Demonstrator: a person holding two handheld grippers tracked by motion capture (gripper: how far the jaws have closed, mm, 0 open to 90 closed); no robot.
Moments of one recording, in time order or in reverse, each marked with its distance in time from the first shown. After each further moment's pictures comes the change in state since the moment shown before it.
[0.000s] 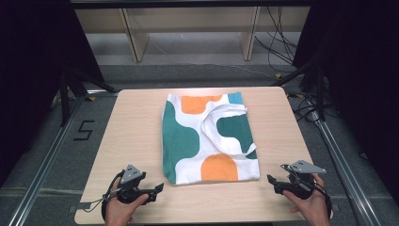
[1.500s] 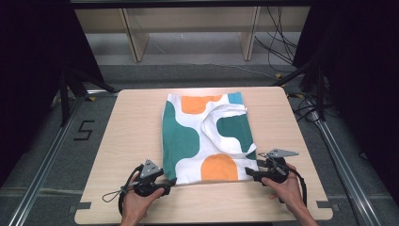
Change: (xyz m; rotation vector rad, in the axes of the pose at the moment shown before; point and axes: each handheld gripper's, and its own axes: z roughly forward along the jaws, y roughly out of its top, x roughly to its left) left arm -0.020 0.022 0.036 0.008 -0.029 0.092; right arm 0.017 0.031 0.062 0.069 0.205 0.076
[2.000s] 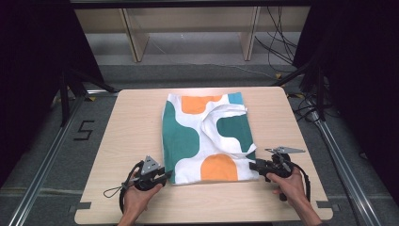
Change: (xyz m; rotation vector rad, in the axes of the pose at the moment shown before) left arm 0.010 0.002 0.006 -0.012 0.017 0.032; right arm -0.020 -0.001 0.000 -0.042 0.061 0.107
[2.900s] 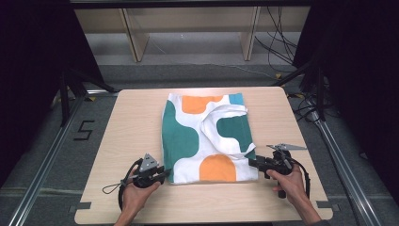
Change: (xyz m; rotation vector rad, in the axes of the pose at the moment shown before) left arm 0.009 0.002 0.001 0.001 -0.011 0.011; right arm 0.000 0.009 -0.003 -0.054 0.046 0.030
